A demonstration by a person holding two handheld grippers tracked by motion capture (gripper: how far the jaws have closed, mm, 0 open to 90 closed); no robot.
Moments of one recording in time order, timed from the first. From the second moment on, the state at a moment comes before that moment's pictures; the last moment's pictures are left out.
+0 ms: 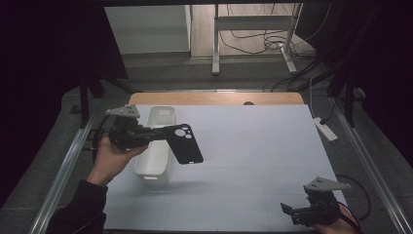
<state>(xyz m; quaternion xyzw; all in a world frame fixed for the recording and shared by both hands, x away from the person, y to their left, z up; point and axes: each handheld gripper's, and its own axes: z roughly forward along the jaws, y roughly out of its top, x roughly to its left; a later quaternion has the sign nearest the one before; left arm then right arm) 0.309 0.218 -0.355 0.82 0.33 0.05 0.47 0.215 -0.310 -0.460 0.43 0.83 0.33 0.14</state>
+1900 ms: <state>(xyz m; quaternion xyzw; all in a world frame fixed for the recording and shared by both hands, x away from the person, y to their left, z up) 0.342 0.299 -0.354 0.81 0.40 0.13 0.41 0.215 -0.310 -0.460 0.43 0.83 0.33 0.14</state>
